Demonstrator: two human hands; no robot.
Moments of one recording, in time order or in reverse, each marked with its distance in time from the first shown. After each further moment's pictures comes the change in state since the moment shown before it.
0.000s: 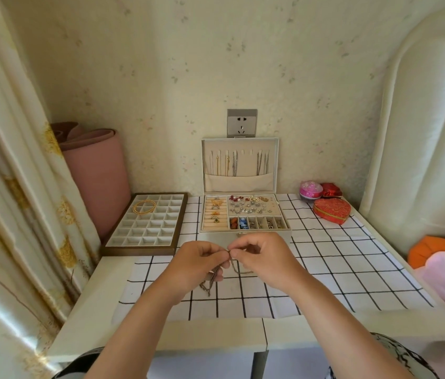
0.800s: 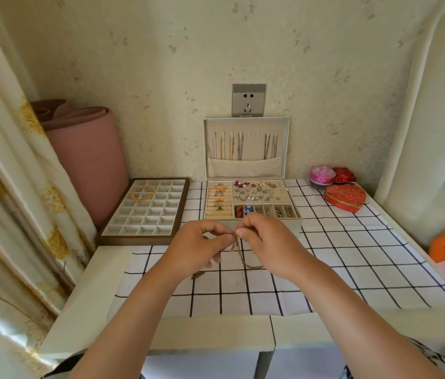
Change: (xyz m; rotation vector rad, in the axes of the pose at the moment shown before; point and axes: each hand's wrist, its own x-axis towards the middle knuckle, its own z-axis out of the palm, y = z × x) left_hand 0.025 -0.001 -0.008 0.226 0.078 0.117; right_hand 0.025 0.014 0.002 -0.340 -0.038 -0.110
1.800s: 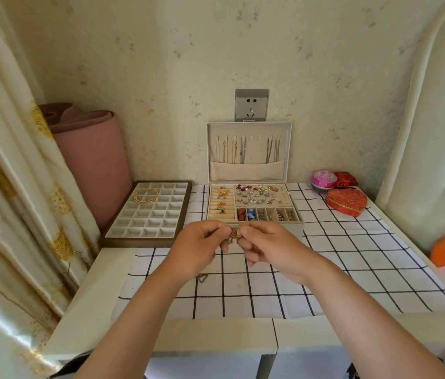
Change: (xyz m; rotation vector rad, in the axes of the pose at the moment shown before) left_hand -0.002 0.004 -0.002 -0.058 0.018 0.083; right_hand -0.002 -0.016 -0.009 0.737 -0.269 0.234
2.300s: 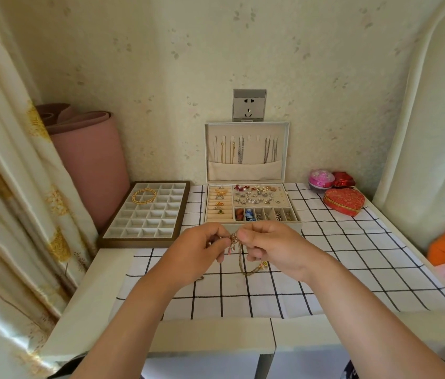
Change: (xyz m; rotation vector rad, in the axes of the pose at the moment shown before) left_hand -0.004 -0.008 -0.006 0.322 -0.102 0.136; right_hand -0.001 0.002 -0.009 0.110 -0.004 0.054
